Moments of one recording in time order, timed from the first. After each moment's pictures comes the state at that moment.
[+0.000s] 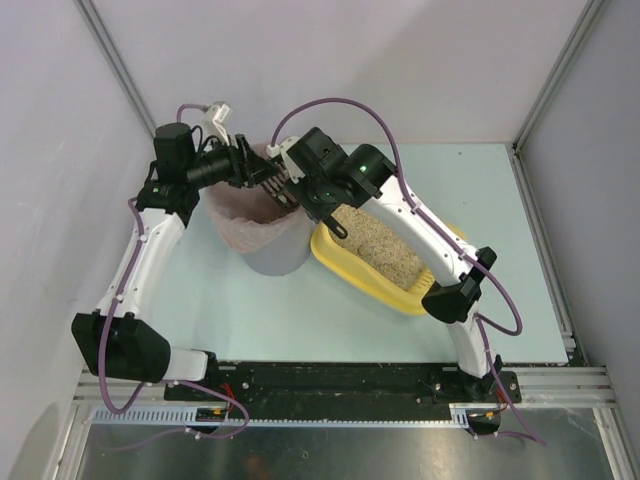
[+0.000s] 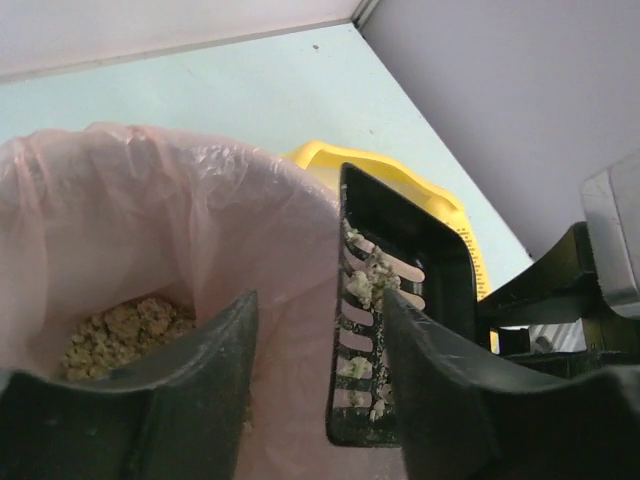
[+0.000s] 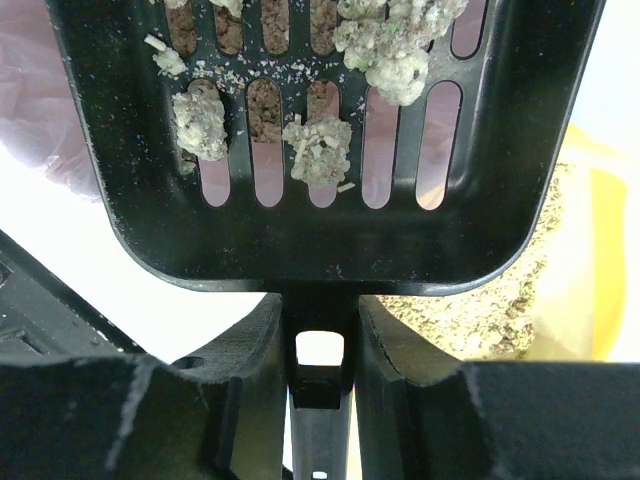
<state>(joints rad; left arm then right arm) -0.10 1.37 1.38 -0.33 0.74 -0.29 0.92 2.08 2.55 -1.35 0.14 0.02</state>
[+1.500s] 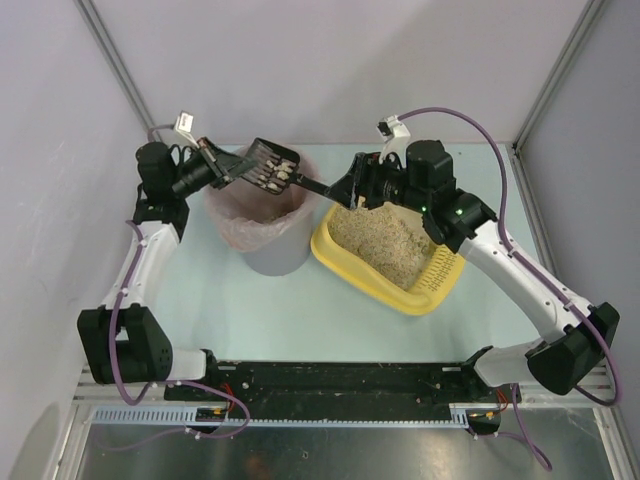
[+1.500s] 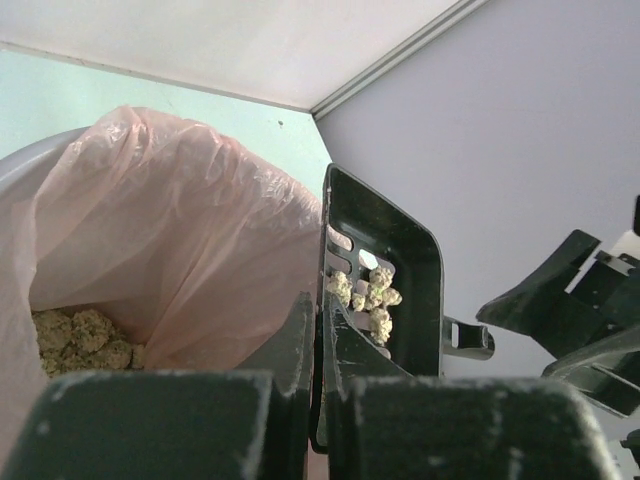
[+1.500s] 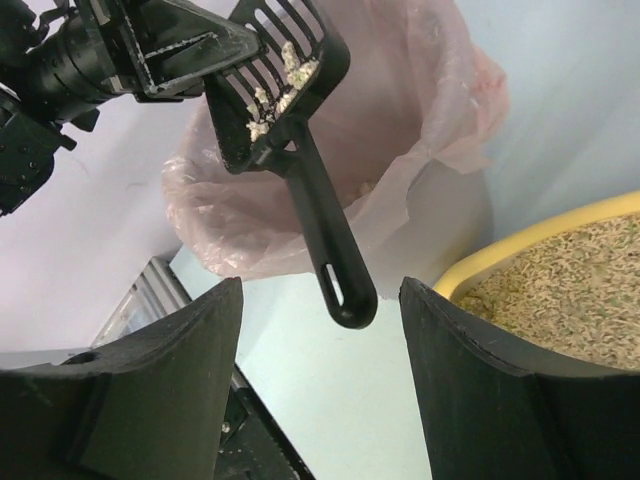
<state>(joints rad) 0.05 1.36 1.13 0.11 0.82 -0.79 0.63 1.35 1.43 -0.31 -0.27 0.47</state>
